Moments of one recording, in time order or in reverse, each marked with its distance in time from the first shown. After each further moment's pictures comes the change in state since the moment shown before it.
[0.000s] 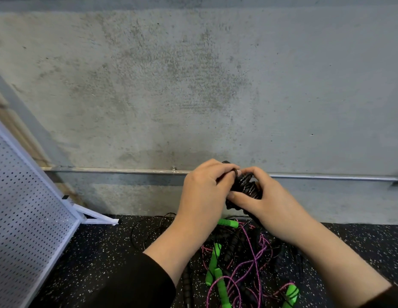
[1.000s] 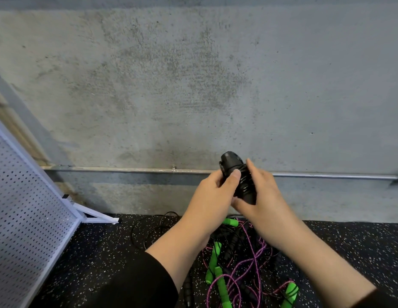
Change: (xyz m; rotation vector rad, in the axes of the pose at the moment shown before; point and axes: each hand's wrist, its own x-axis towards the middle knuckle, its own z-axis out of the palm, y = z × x) left_hand -0.010 -0.012 0.017 -0.407 -0.193 -0.507; right_hand 0.002 0.015 0.019 -0.180 0.123 -0.053
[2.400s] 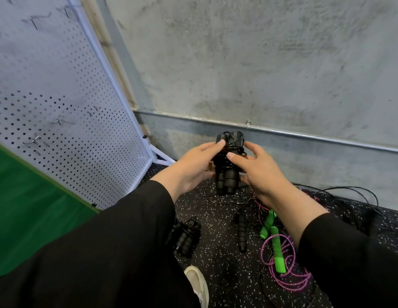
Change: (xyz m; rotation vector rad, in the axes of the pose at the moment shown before) left_hand -0.038 -0.083 -0.200 -0.189 0.084 -0.317; right_hand 0.006 -0.068 0.185 0.815 -0.336 0.363
